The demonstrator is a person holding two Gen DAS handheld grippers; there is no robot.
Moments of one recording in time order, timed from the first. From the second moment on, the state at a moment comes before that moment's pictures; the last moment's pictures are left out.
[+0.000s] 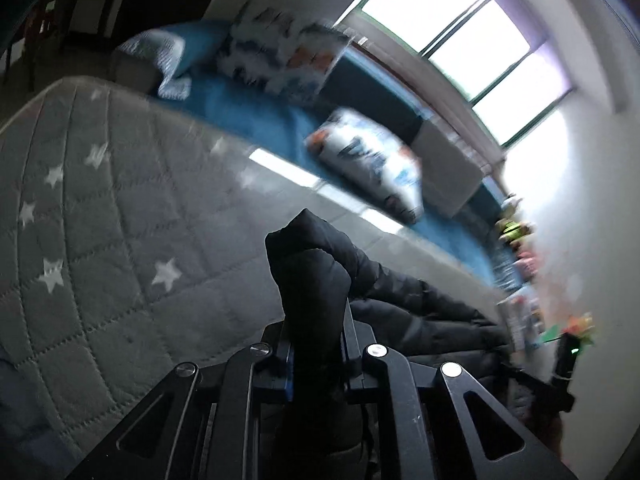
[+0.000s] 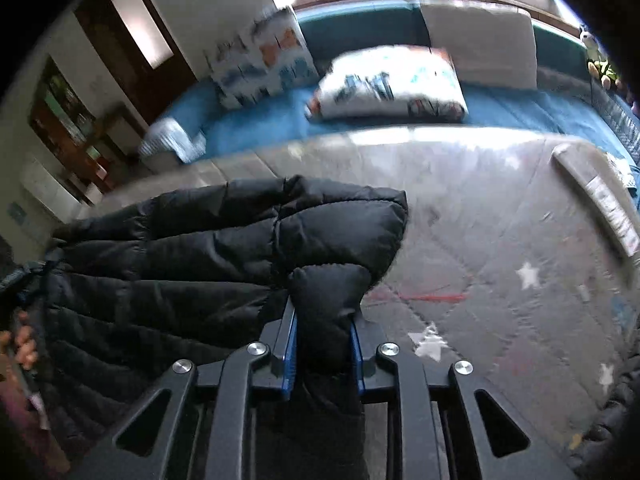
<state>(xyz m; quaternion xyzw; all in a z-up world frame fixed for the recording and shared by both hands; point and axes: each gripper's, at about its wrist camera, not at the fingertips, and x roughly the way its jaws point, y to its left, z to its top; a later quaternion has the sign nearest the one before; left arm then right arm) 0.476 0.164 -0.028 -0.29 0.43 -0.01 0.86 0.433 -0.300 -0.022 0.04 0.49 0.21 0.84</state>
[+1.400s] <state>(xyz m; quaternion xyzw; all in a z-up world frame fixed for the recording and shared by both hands) 0.038 -0.070 -0.038 0.09 0.46 -0.28 0.84 0.024 -0.252 -0.029 -0.25 0.45 0.35 0.78</state>
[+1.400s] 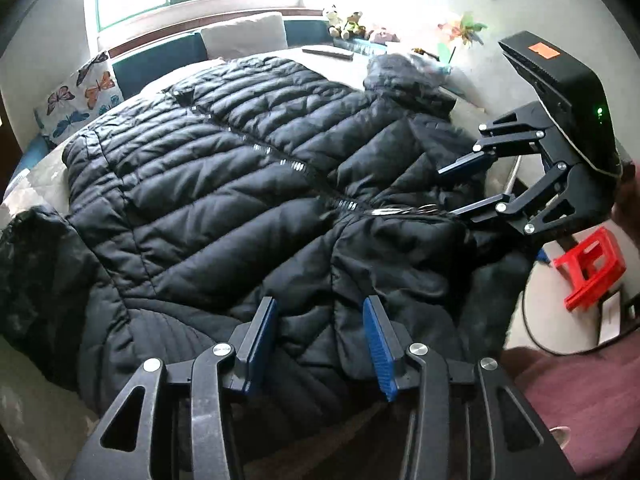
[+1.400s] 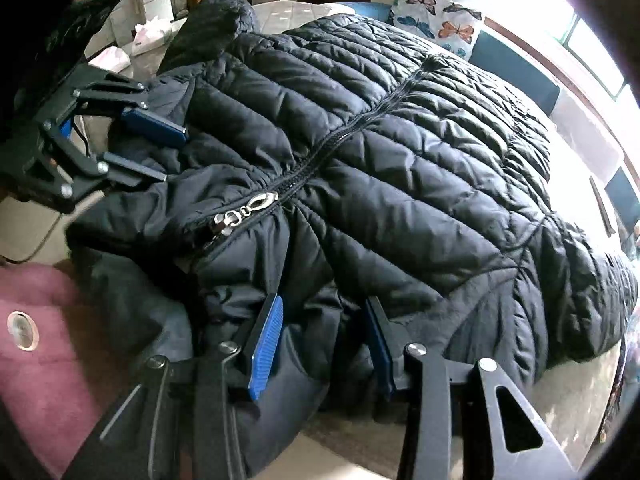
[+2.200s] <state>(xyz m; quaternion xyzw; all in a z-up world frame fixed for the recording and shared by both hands) 0.081 -0.092 0.018 0.04 0.43 -0.35 0.83 0.140 -0.460 0.016 0.10 0.42 0.19 0.88</state>
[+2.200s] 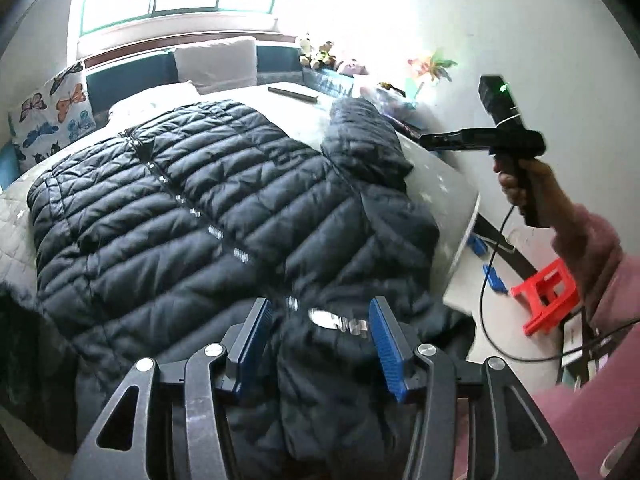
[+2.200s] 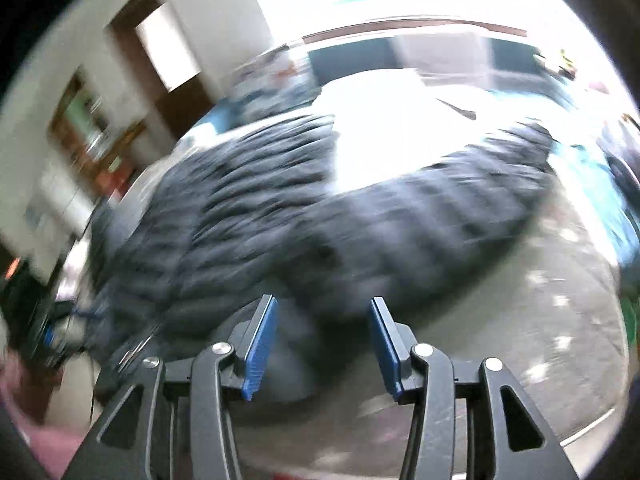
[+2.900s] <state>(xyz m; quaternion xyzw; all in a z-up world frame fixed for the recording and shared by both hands) 0.140 -0.170 -0.048 0.04 0.51 -0.37 0.77 0.314 -0.620 -0.077 0.37 0.41 0.06 0.83</state>
